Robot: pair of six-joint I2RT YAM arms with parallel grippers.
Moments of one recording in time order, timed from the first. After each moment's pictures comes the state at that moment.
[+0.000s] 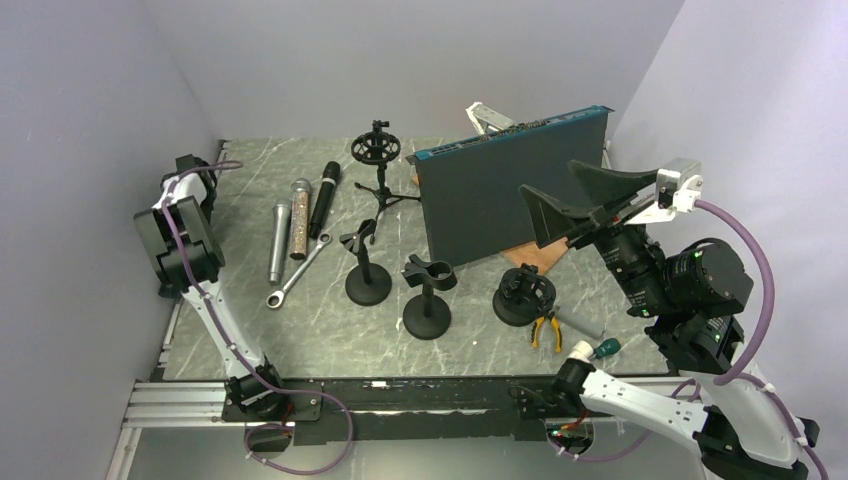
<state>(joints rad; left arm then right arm) 0.42 2.23 1.71 -0.78 -0.54 0.34 0.90 0.69 1.29 -0.22 0.31 0.04</state>
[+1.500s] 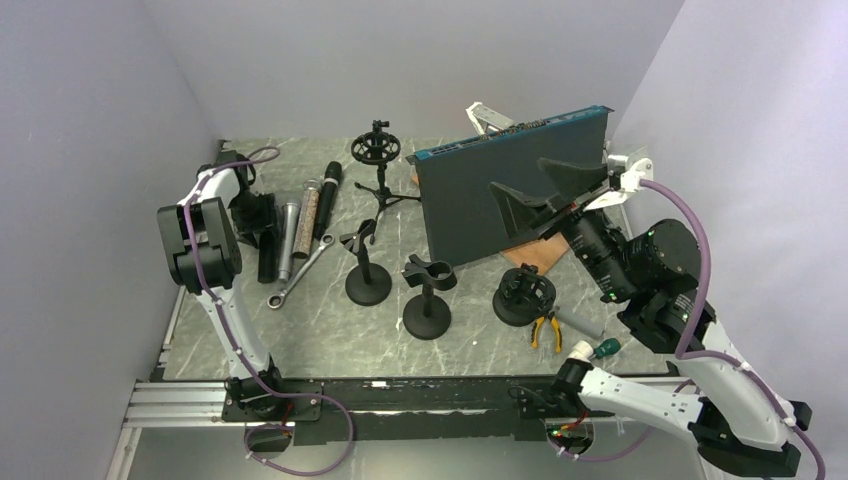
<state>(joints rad) 0.23 2.10 1.60 -0.89 0.09 -0.04 0.91 0.77 1.28 -0.21 0.31 0.05</state>
